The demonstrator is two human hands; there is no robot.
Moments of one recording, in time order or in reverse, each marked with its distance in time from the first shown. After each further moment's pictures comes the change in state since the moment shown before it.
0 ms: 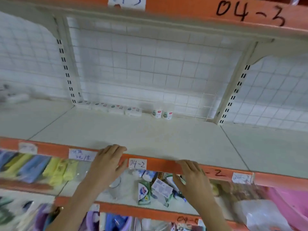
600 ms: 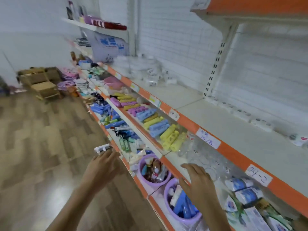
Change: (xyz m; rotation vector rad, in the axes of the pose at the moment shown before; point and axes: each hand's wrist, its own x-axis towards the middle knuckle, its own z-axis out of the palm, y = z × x) left_hand -0.314 -0.066 -0.169 0.318 -0.140 -0.860; right_hand -0.035 -0.236 0.049 0.312 -0.358 -0.593
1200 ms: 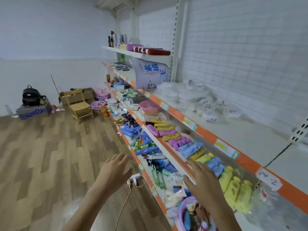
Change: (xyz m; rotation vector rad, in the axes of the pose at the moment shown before) left_hand 0.145 -0.258 -0.040 0.031 0.036 -0.110; right_hand 0.266 -0.200 0.089 0.171 0.024 -0.184
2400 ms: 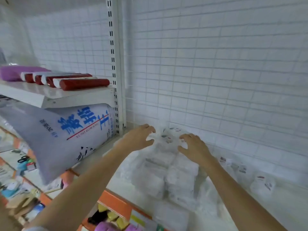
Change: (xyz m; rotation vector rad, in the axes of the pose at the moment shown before) left_hand 0.732 0.001 0.121 -0.226 -0.130 0.736; right_hand 0.572 0.209 0.024 -0.253 0.135 0.473
